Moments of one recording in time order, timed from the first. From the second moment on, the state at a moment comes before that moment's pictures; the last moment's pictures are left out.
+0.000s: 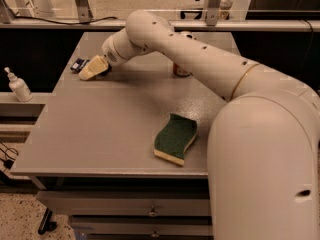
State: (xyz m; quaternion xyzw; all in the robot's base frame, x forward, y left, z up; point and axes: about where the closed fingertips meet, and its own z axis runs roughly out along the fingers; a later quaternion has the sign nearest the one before) arm 0.756 0.207 0.833 -0.50 0.72 0.22 0.42
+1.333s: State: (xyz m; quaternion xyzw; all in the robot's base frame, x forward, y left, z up) arm 0.742 0.211 0.839 -0.48 0.72 0.29 0.40
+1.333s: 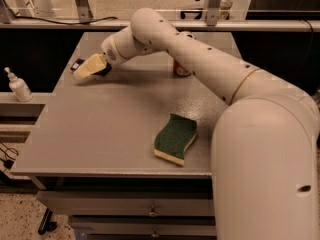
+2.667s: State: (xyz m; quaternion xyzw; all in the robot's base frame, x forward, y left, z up) arm 0.730 0.211 0.834 -0.50 0.72 0.29 0.38
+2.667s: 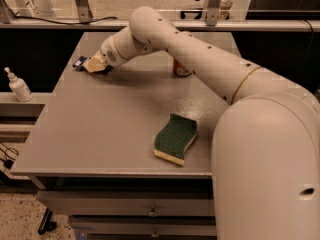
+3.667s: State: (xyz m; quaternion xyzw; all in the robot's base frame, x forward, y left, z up) arm 0.732 0.196 0.868 -0.51 0.72 0.25 0.40
